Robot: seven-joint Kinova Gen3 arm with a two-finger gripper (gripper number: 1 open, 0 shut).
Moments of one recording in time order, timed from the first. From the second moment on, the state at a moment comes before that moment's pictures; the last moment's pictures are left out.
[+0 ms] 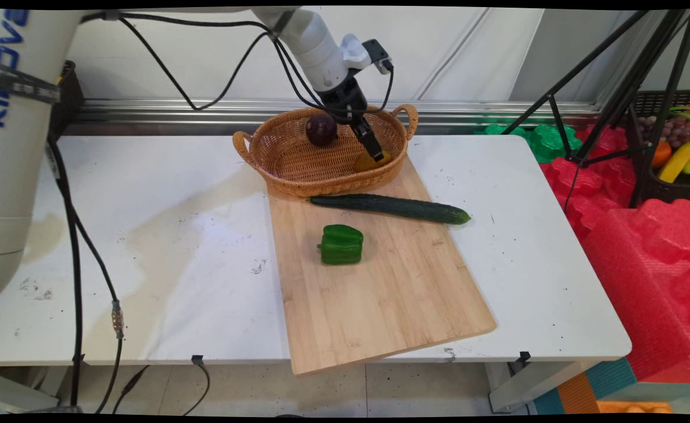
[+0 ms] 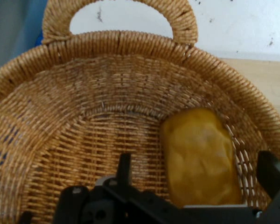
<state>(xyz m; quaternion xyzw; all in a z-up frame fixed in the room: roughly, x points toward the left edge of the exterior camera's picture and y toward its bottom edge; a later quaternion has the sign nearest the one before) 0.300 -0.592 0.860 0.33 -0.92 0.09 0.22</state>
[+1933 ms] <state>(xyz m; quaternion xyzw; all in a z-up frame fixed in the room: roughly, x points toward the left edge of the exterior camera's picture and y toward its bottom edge) 0.295 -0.538 0.936 0.35 -0.88 0.16 0.29</state>
